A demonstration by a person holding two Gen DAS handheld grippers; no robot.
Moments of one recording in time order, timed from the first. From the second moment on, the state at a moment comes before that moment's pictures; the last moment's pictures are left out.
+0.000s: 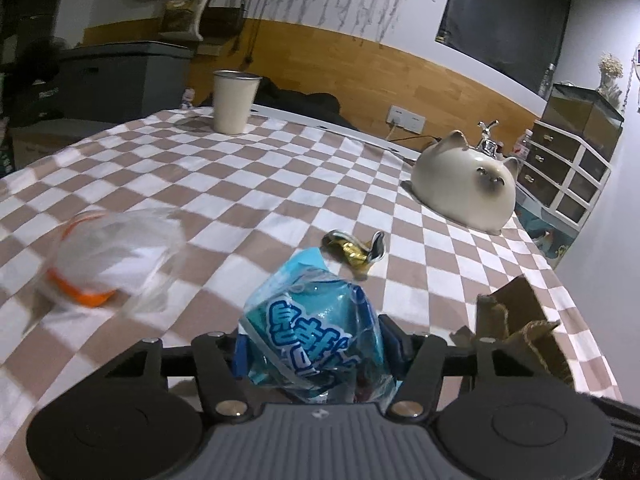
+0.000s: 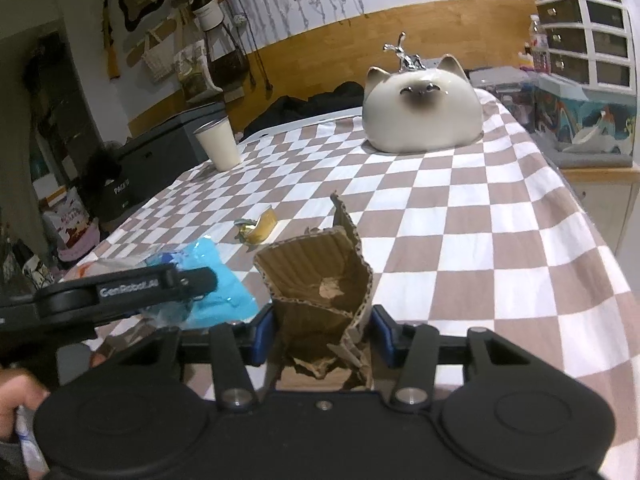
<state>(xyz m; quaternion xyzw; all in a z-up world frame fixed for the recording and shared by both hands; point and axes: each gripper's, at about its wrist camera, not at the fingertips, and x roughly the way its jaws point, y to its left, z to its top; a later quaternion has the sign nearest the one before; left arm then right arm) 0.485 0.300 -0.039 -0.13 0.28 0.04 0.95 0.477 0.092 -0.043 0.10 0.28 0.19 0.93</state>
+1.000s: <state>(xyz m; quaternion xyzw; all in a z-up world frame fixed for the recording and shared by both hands) 0.281 0.219 0.006 -0.03 0.24 0.07 0.97 0.320 0.025 -0.004 0.05 0.24 0.20 0.95</state>
